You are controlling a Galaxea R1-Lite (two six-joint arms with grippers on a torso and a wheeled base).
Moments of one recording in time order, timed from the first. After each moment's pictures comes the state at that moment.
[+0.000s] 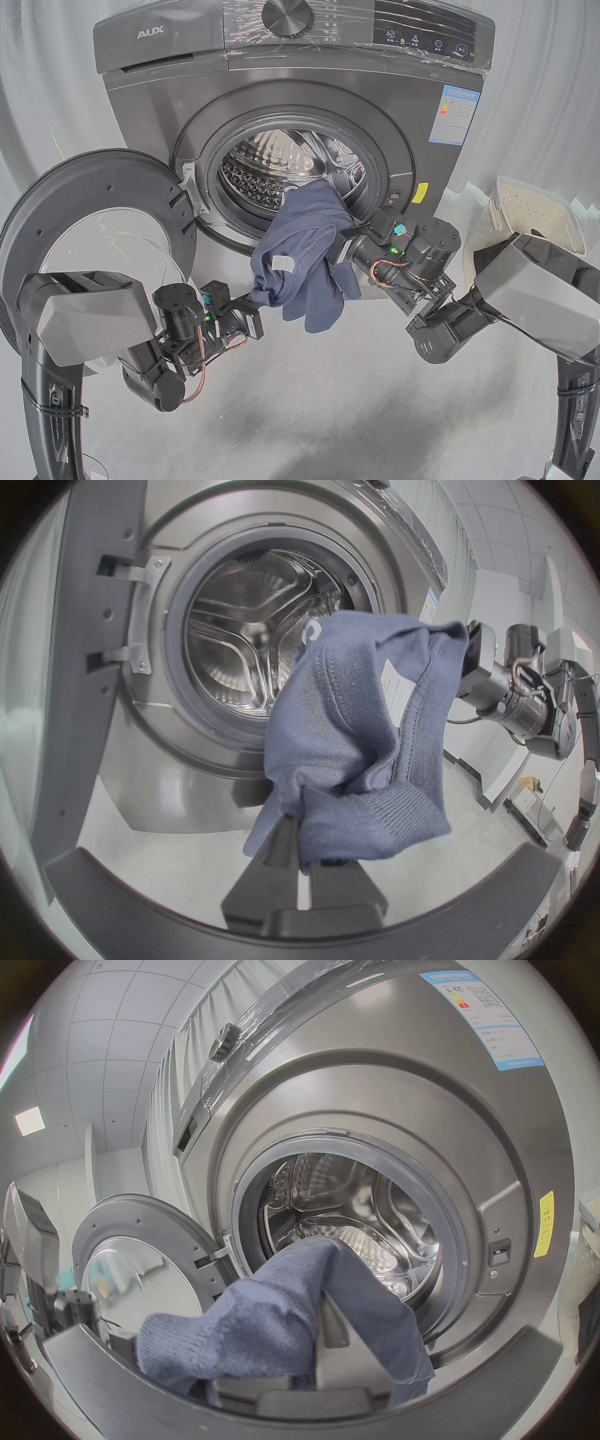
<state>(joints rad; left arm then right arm) -0.42 2.33 -0.73 -1.55 -0.16 -0.12 0.58 2.29 -1.18 -1.43 0.04 0.12</state>
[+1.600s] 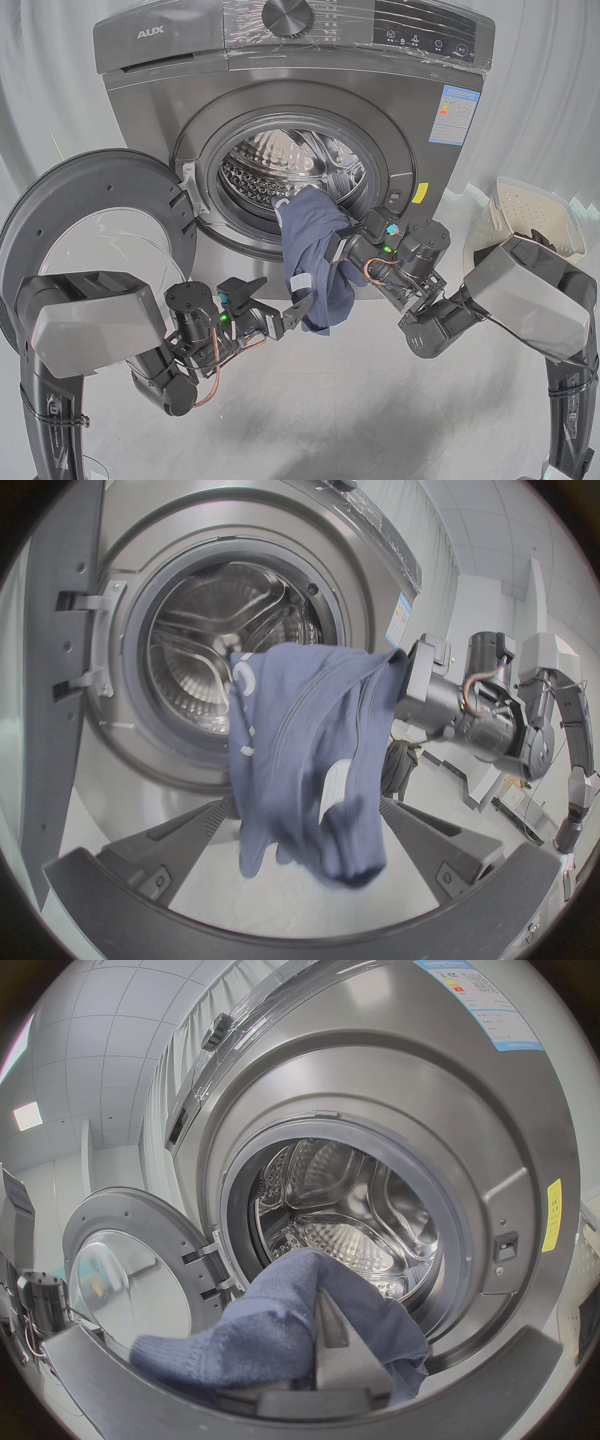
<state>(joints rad) -0.50 2.29 -0.75 -1.55 -0.16 -0.11 0.57 2.35 -1.27 -1.39 0.04 0.11</state>
